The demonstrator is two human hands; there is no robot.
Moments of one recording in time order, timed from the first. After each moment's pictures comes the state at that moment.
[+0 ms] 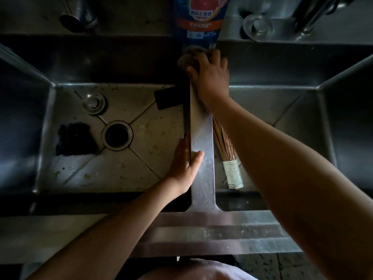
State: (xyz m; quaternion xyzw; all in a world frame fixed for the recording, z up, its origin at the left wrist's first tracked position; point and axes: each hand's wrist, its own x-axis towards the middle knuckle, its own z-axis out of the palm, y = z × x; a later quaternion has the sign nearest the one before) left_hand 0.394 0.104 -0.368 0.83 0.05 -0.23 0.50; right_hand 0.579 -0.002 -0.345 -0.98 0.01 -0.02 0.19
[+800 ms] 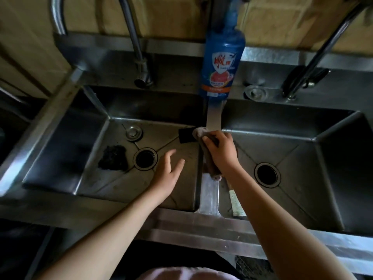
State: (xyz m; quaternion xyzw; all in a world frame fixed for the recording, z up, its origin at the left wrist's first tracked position) left_hand 0.375 0.173 -0.287 0.83 0.12 -0.10 0.53; right_hand 0.443 0.006 -0.270 -0.88 0.03 0.04 0.47
